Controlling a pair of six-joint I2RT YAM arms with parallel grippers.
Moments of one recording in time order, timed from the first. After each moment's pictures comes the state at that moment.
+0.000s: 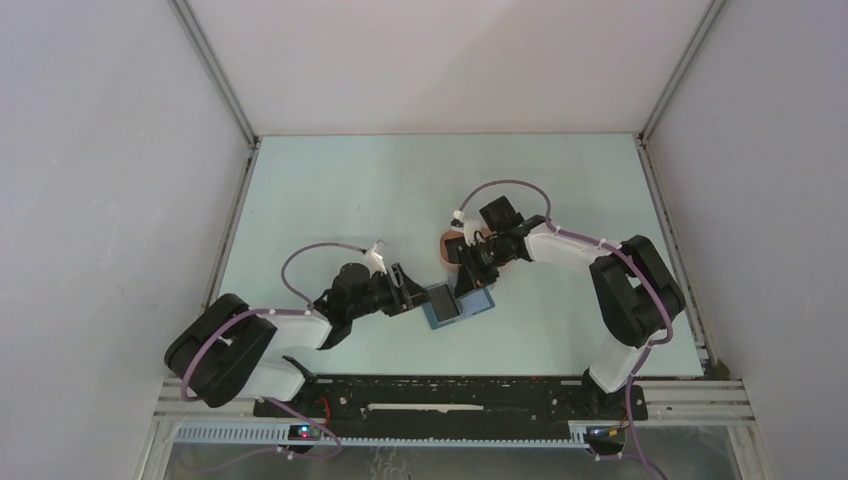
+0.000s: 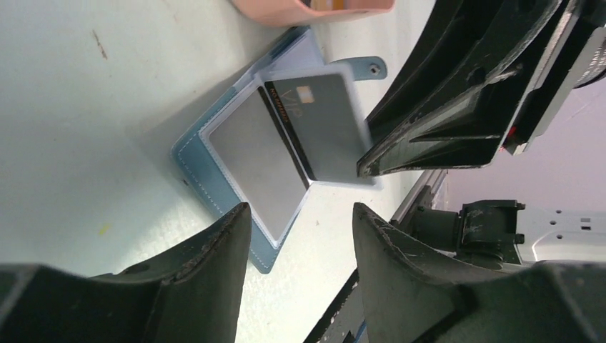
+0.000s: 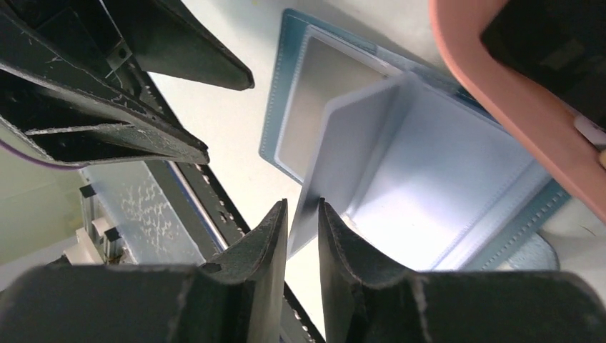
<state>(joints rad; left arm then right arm) -0.62 1.37 0.25 0.69 0.34 -0.97 0.56 1.73 1.05 -0.45 -0.70 0.16</state>
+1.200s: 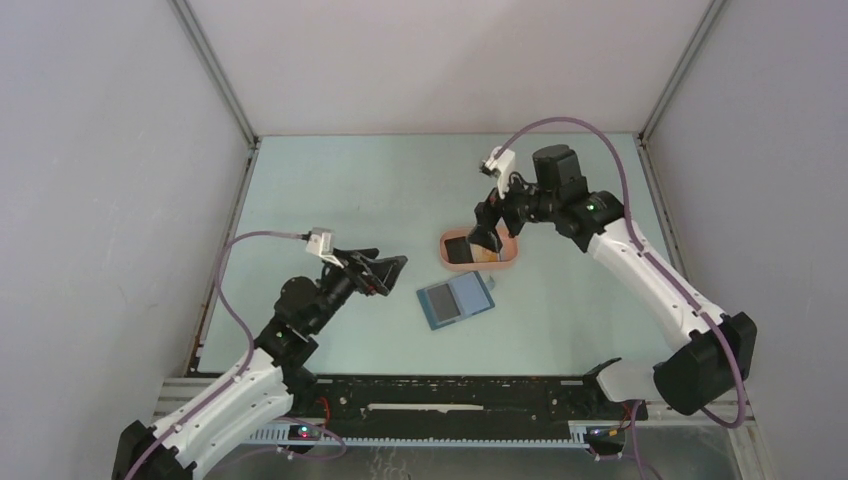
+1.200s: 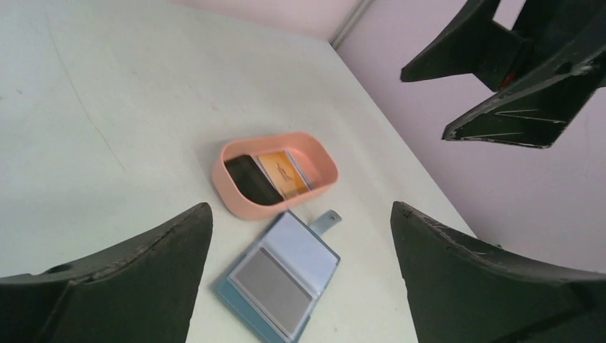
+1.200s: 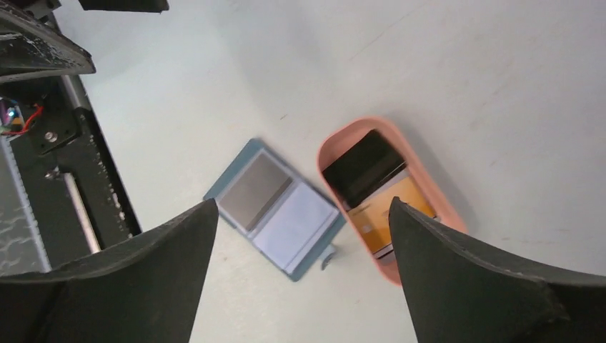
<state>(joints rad) -0.61 0.61 0.26 0.37 0.02 -0.59 0.48 1.36 1.27 -0.57 -0.57 -0.25</state>
